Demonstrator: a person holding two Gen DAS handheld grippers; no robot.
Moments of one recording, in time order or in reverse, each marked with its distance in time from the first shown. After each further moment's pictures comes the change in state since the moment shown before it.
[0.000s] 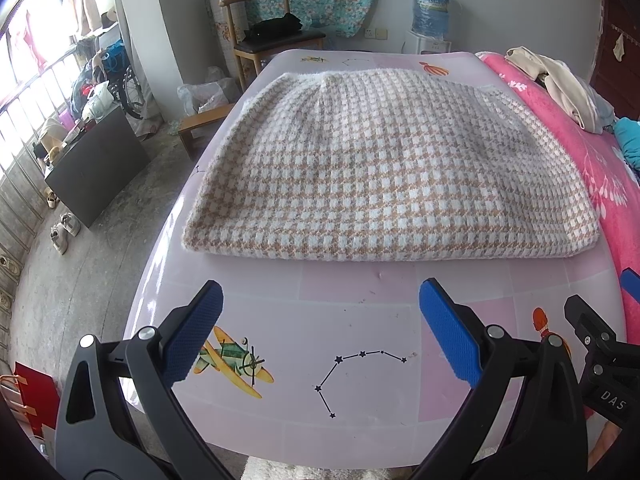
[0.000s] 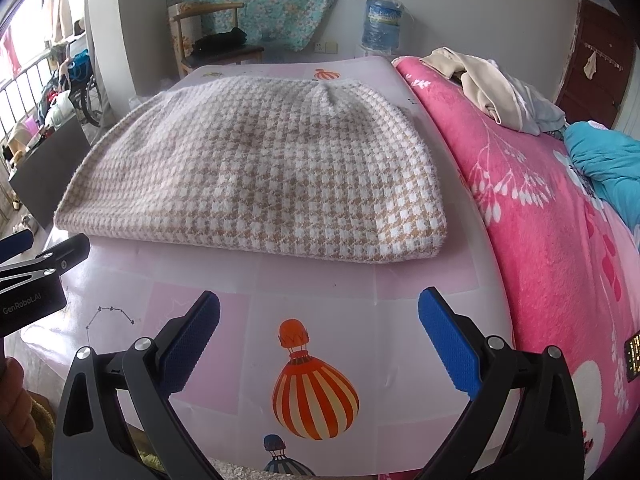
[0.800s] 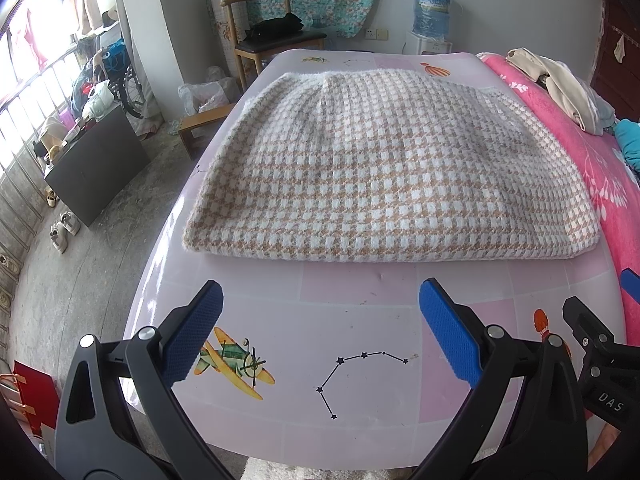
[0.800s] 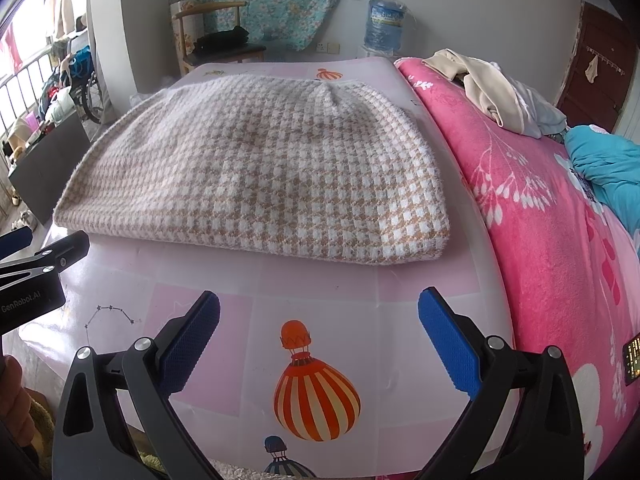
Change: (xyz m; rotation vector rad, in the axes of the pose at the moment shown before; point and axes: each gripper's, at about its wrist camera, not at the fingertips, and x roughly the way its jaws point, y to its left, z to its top) left arm 0.001 0.001 0.000 -0.001 -0.001 -0.001; right arm 0.001 0.002 0.002 -0.010 0.002 0.002
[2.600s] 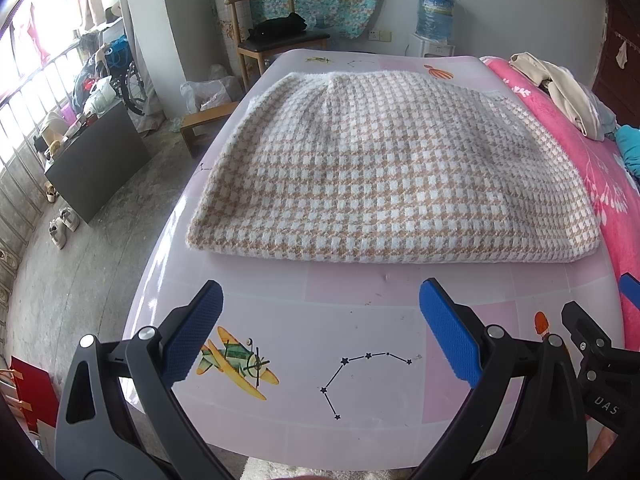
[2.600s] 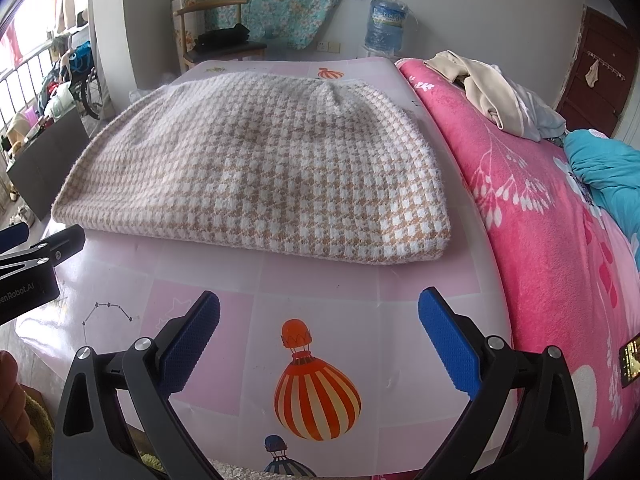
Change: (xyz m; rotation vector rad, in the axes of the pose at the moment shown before) left arm 0.002 0.003 0.001 -0.008 -0.001 -0.001; right arm 0.002 -0.001 0.000 -0.011 0.000 -0.001
